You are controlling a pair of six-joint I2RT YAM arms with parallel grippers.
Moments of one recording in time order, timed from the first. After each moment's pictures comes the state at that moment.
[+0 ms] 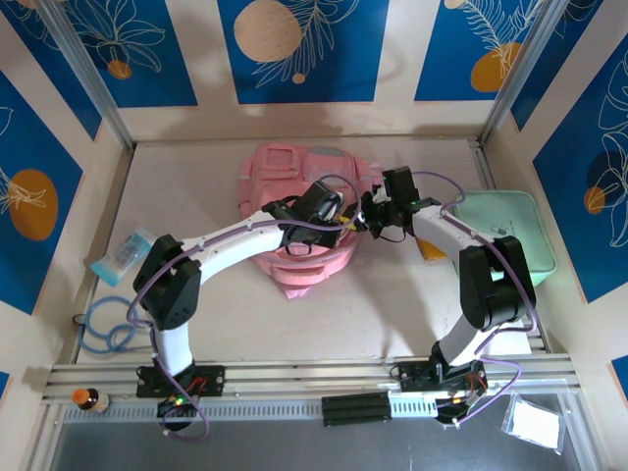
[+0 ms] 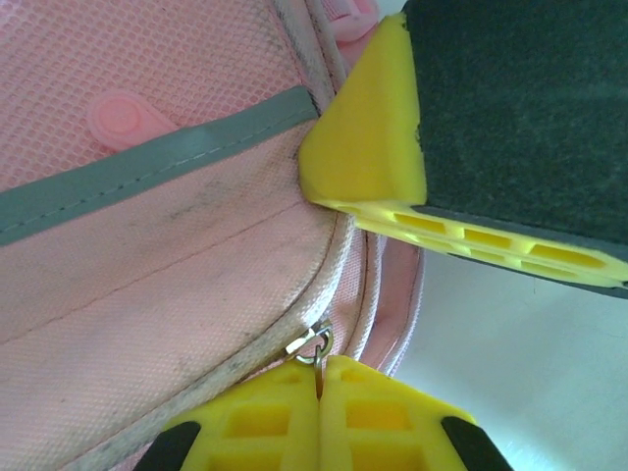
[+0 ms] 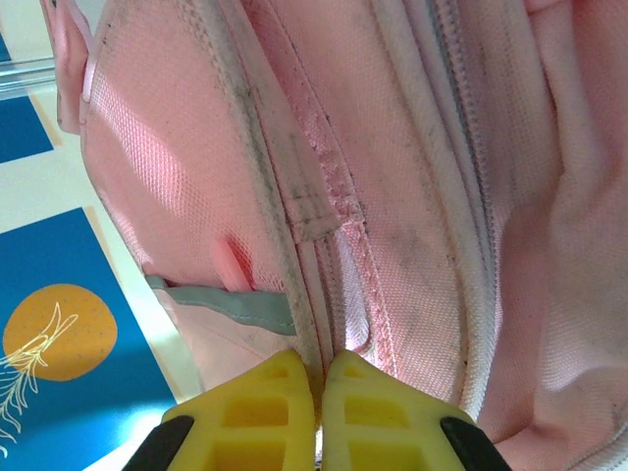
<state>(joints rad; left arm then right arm) -0.83 1.84 1.46 -0.56 -0.01 -0.41 0.29 1.64 1.06 -0.28 -0.65 1.09</state>
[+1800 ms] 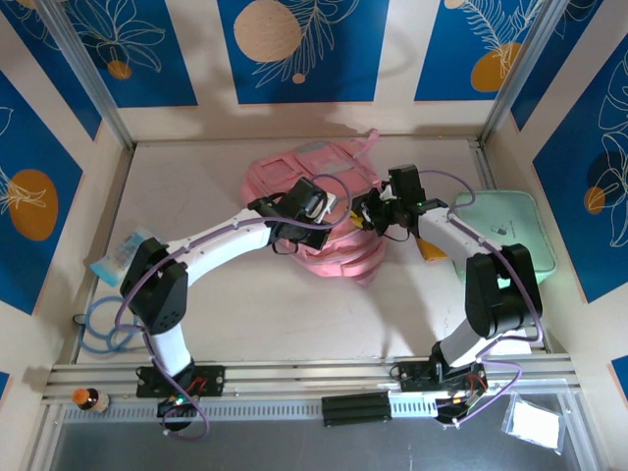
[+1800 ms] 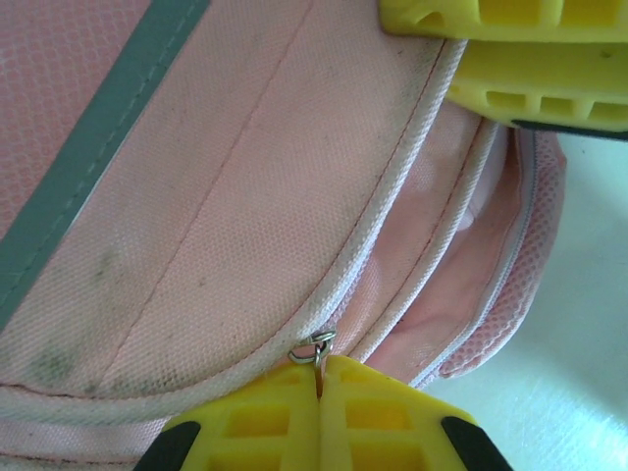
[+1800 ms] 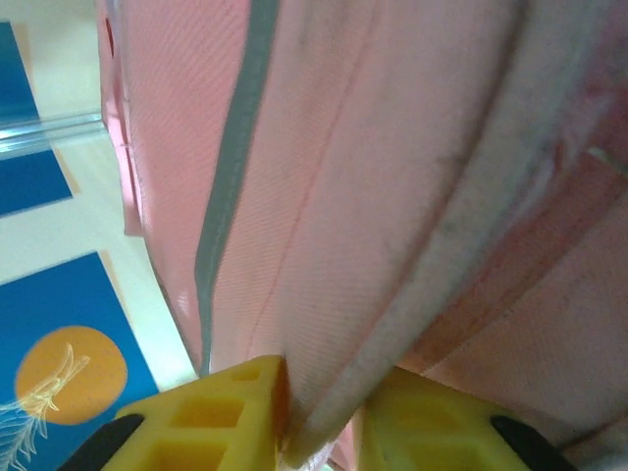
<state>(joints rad) -0.79 1.78 1.42 -0.61 0.08 -0.28 0.27 1.59 1.05 -0.27 -0.57 1.14</state>
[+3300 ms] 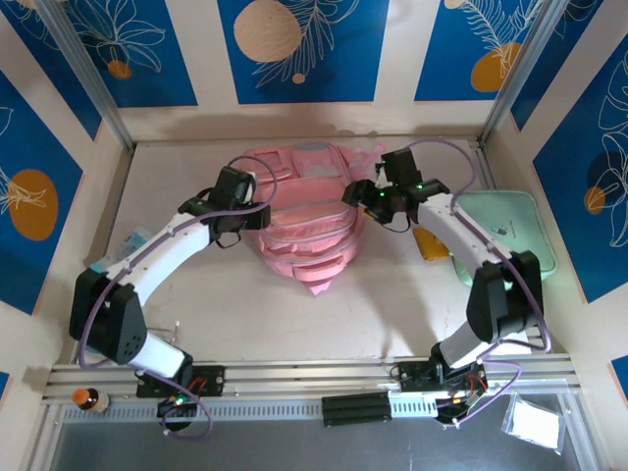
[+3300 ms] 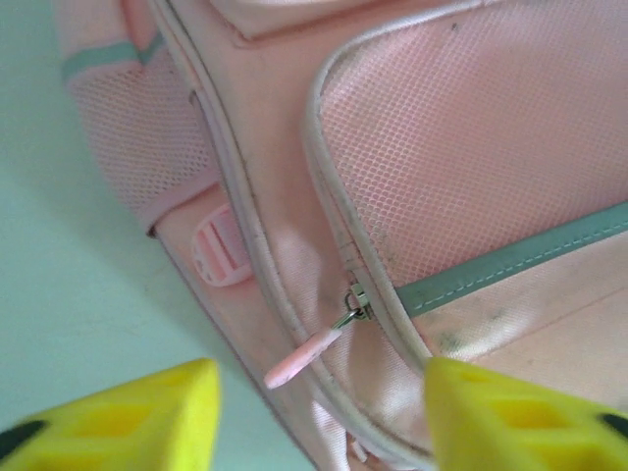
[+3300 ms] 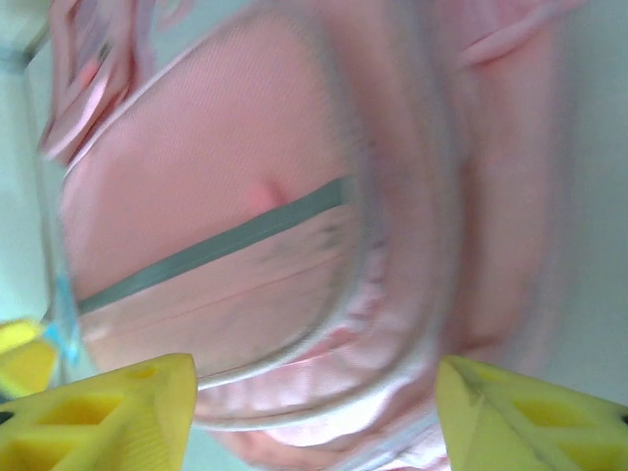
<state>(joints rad) -0.45 1.47 1.17 -0.57 -0.08 -0.34 0.31 1.54 1.26 -0.62 -0.28 0.71</state>
